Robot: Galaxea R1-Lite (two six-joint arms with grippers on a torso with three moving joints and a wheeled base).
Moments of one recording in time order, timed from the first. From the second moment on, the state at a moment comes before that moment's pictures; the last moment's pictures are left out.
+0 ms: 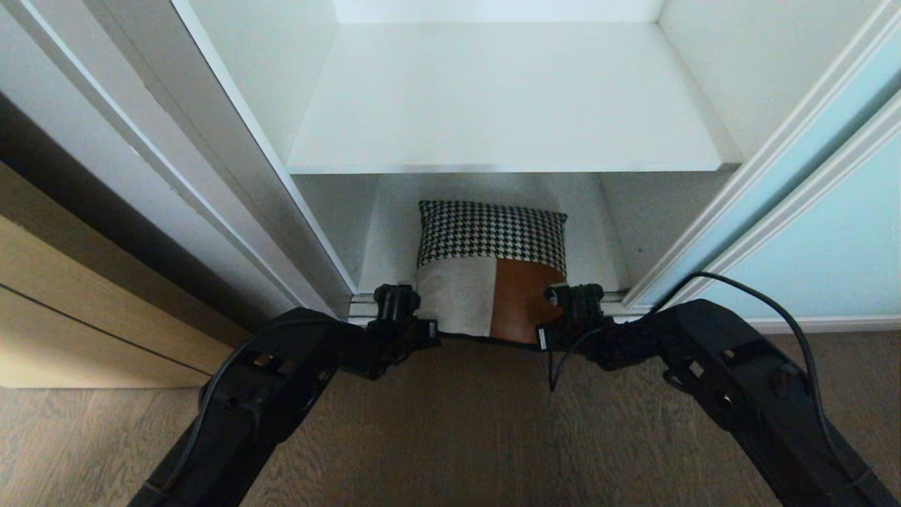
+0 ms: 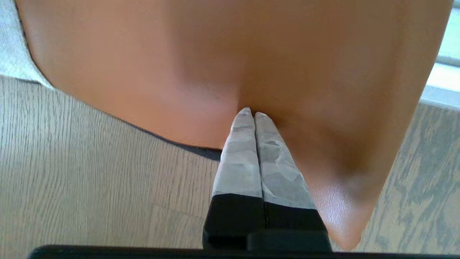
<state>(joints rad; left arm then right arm) -0.34 2.85 -1.94 -0.48 0.04 -0.17 0.26 2.81 -1.94 -0.35 -0.03 0.06</state>
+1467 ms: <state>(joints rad) -0.34 2.86 -1.93 -0.51 0.05 -0.16 0.26 2.81 -1.95 -0.37 0.00 0.06</state>
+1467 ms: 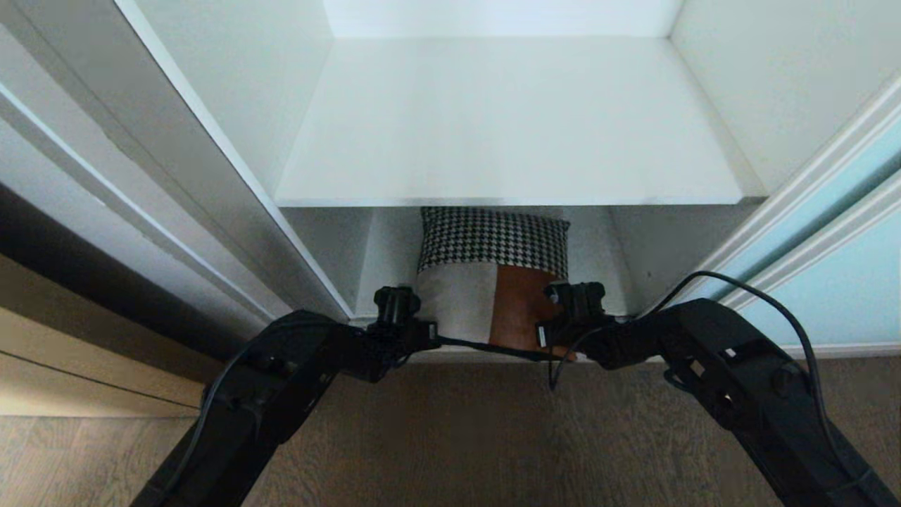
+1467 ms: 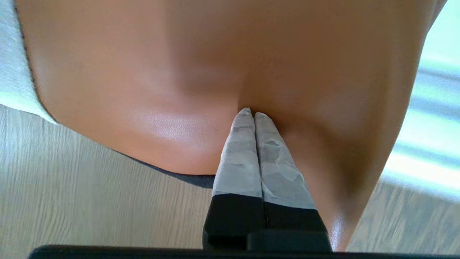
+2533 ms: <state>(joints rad) -0.33 2.84 -1.84 -0.66 0.05 -0.15 0.23 2.80 -1.95 -0.43 -0.03 -0.03</state>
